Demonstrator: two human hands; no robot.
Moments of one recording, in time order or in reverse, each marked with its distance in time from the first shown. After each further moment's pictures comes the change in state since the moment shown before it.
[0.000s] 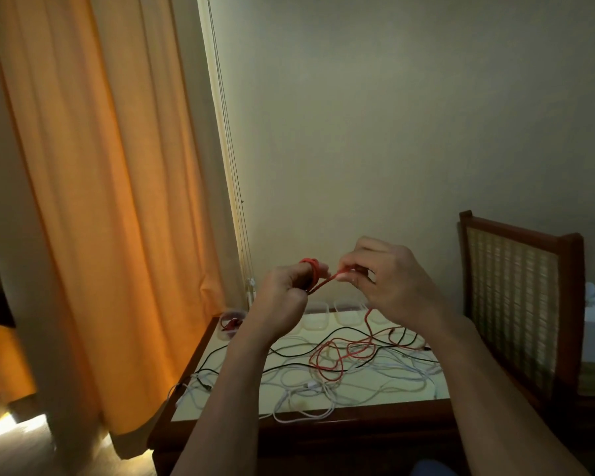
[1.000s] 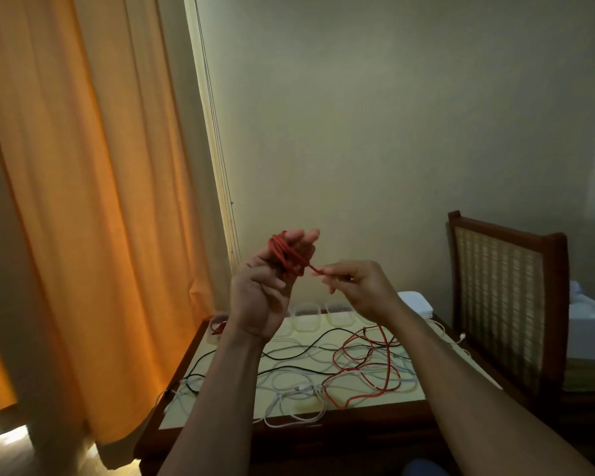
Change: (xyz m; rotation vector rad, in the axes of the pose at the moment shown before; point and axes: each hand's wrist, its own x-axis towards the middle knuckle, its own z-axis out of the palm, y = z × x) left_hand 0.003 0.020 0.004 -1.125 -0.016 0.142; right_hand -0.004 0.047 0.059 0.503 -0.012 0.413
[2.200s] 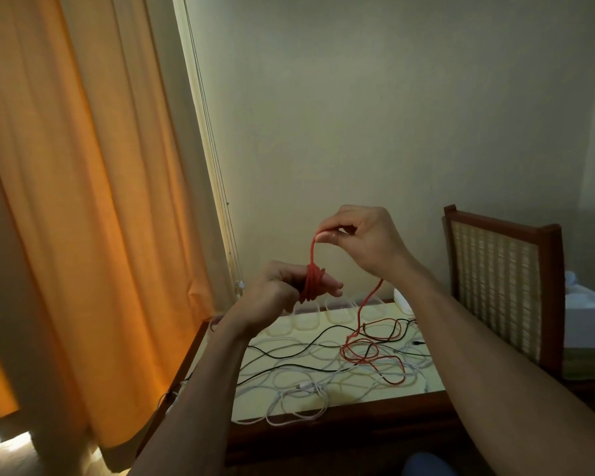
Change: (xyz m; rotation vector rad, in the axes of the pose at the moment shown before) left_hand 0.003 0.007 -0.008 0.804 -0.299 -0.292; right_hand 0.038 -0.049 -0.038 -0.219 0.095 -0.303
